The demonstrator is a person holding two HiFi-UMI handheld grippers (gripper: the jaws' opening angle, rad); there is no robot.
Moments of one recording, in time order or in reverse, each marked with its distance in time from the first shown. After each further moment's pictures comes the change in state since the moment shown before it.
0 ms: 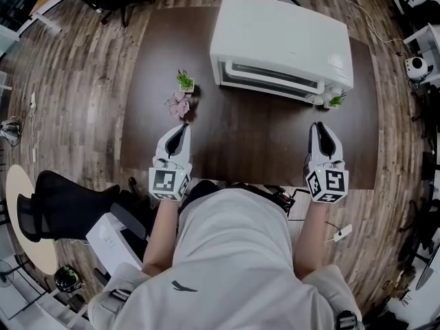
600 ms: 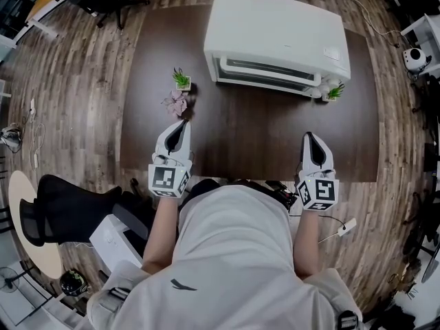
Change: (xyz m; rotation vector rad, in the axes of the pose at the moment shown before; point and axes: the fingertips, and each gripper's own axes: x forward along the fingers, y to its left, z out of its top) left arm 0.006 -0.008 0.006 0.023 -0.010 -0.036; right arm -0.030 0.026 -0.028 0.034 0.015 -0.012
